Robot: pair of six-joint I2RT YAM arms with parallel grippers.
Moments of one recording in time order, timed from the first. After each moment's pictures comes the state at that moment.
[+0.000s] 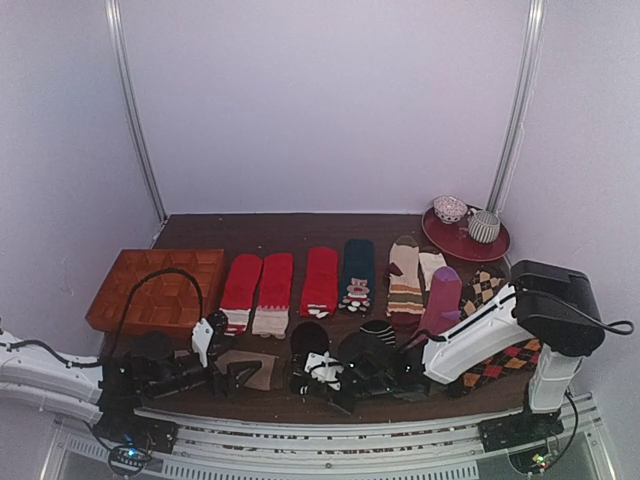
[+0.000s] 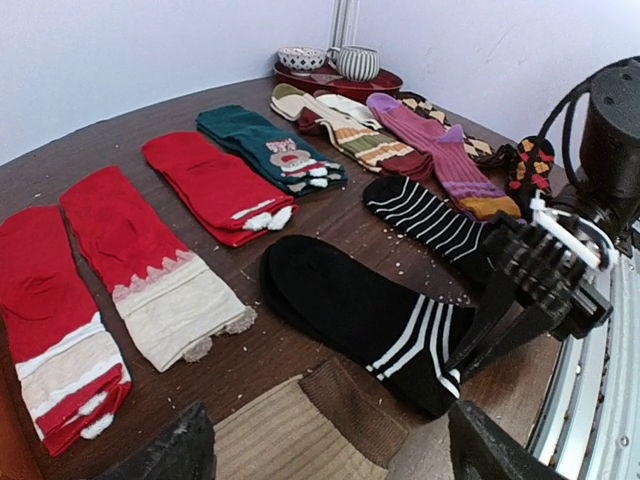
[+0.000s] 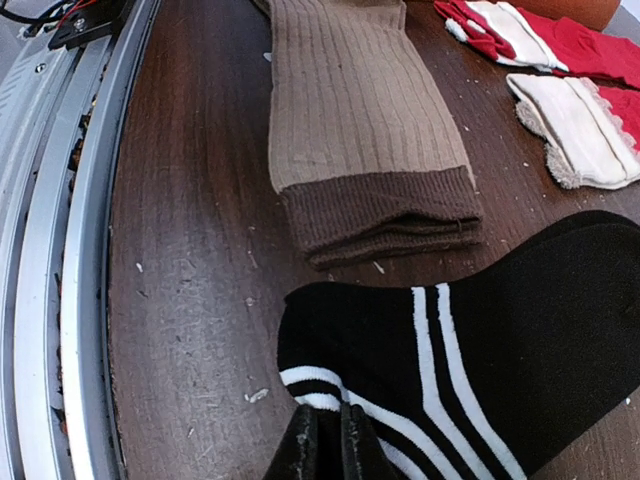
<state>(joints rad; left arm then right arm) -1.12 0.85 0.07 0.49 -0.20 -0.20 1.25 1.86 0.77 0.40 -0.02 -0.08</state>
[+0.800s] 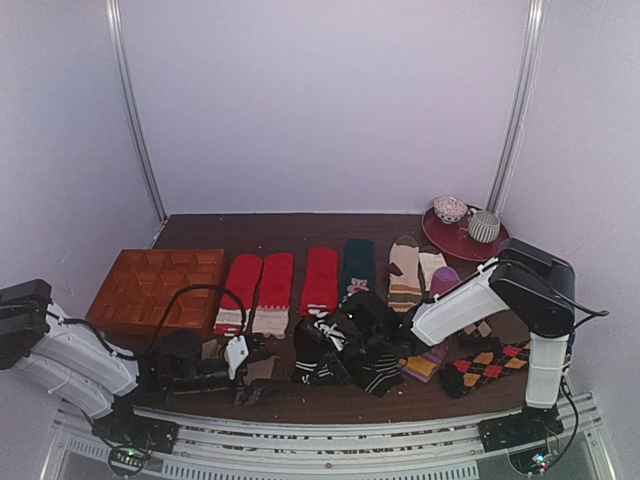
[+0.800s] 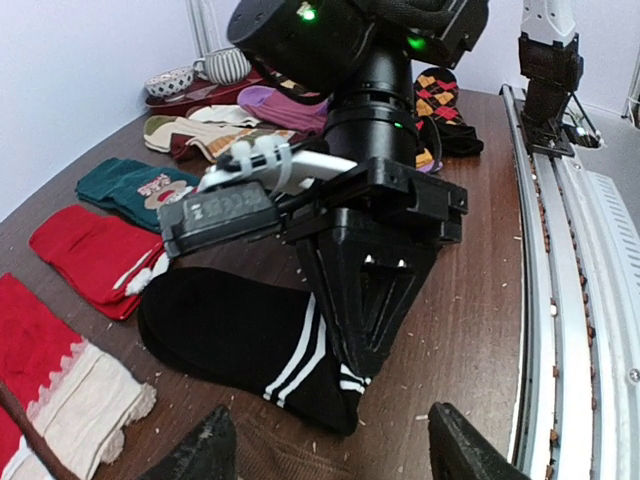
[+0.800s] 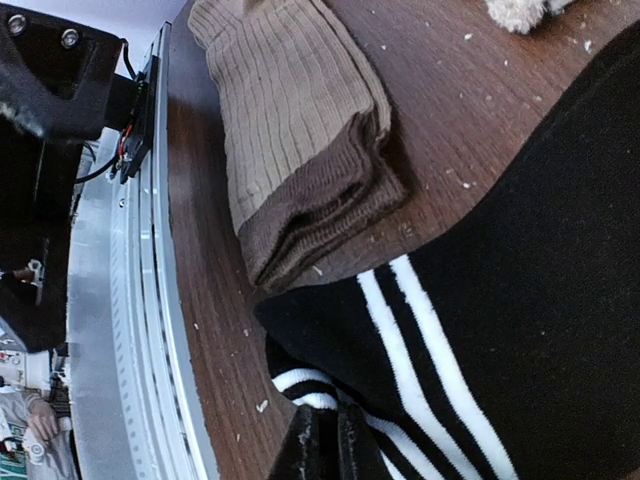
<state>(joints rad) -1.12 1.30 0.13 0.87 0.06 0.08 1.00 1.97 0.93 0.24 -0.61 0.38</state>
